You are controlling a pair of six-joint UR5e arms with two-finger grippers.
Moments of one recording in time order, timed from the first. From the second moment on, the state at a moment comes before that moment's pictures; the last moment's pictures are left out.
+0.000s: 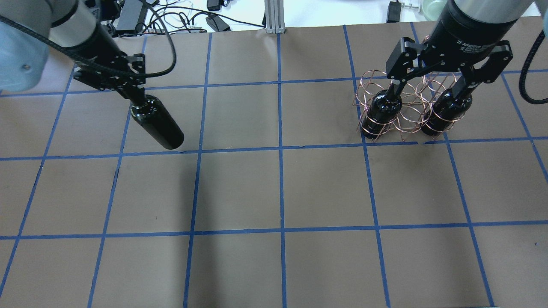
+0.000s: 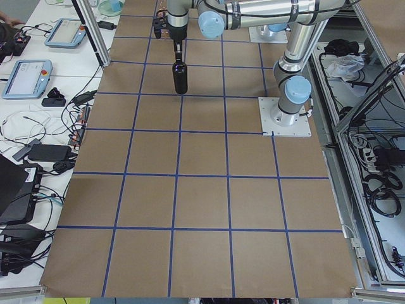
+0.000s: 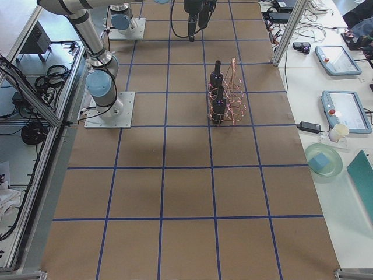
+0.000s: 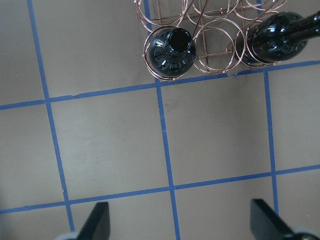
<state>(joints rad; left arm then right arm) -1.55 -1.64 -1.58 -1.41 1.54 -0.14 1.56 -1.66 1.52 -1.46 -1.58 0.12</state>
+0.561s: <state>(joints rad) -1.74 -1.60 -1.62 -1.42 1.61 -0.38 1.56 -1.66 1.52 -1.46 -1.59 0.12</state>
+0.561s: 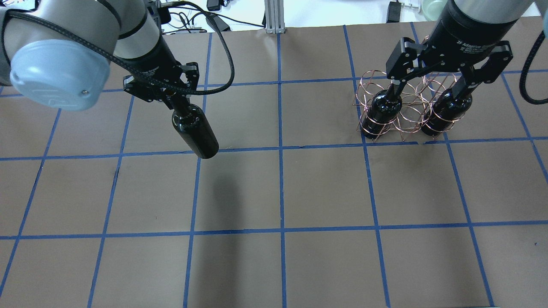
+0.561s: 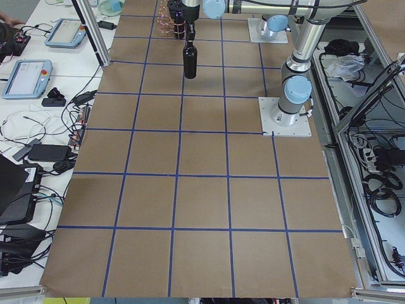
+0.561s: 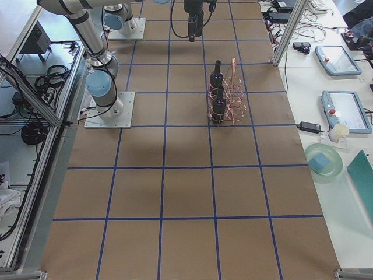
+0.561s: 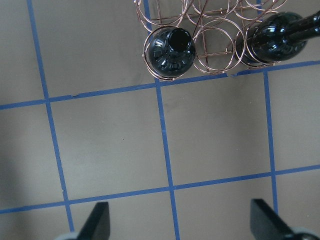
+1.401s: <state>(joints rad) -1.88 -1.54 -1.78 -1.42 1.58 -0.61 1.56 -1.66 1.52 -1.46 -1.58 0.12</state>
